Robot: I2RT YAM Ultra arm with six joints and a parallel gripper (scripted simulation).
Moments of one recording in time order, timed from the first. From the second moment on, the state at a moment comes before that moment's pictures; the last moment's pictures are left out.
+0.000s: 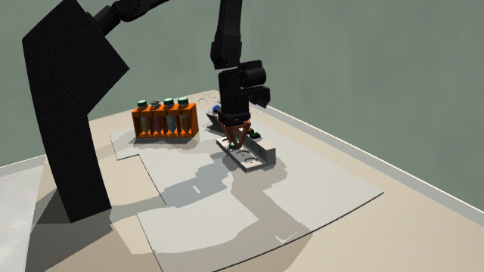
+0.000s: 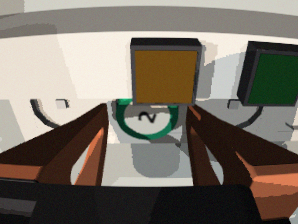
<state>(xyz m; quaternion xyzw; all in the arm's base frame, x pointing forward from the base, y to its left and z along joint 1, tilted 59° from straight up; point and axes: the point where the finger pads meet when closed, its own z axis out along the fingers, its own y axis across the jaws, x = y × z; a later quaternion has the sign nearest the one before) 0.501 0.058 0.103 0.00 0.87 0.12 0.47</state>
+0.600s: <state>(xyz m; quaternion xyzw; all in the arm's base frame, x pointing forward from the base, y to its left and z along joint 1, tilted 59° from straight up) 0.449 0.043 0.143 0.00 0.87 0.12 0.48</state>
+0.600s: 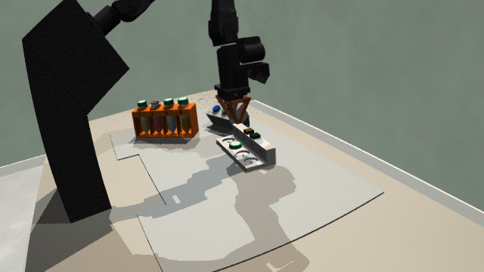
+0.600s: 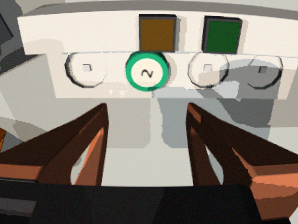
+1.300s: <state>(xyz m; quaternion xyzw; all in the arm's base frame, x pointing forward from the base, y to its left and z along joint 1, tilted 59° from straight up) 0.389 0.029 0.176 0.01 0.87 0.12 0.48</state>
